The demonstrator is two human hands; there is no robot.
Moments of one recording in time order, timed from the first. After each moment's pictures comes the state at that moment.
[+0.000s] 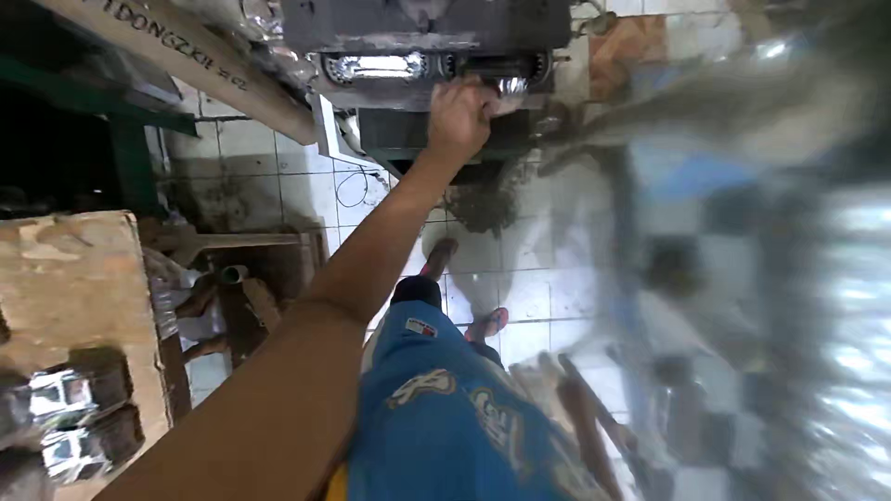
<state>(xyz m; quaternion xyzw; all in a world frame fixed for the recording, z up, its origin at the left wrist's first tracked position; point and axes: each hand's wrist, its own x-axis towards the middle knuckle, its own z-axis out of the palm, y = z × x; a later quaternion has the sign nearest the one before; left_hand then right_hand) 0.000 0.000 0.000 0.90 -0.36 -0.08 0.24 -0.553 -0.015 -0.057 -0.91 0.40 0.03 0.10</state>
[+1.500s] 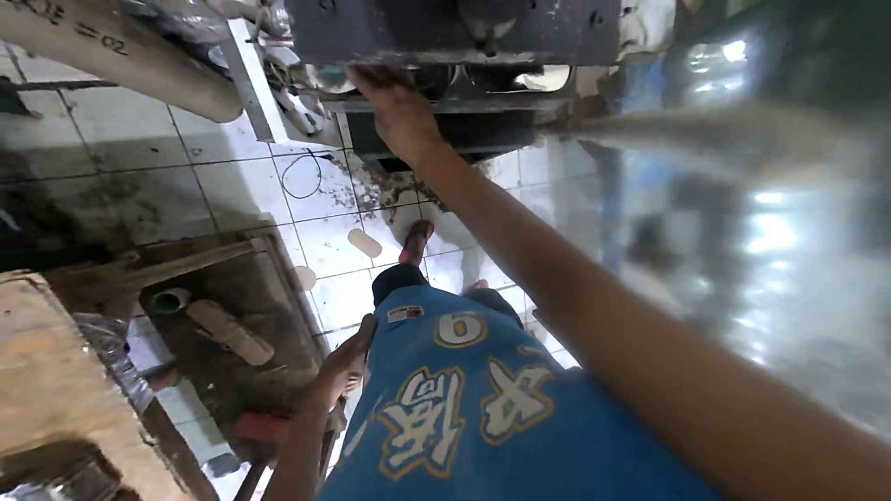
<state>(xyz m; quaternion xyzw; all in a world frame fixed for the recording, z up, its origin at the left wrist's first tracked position) -0.175 0.419 -0.068 0.67 0.21 -0.58 0.41 0.081 0.054 -0.046 -0.98 0.09 0.04 0.17</state>
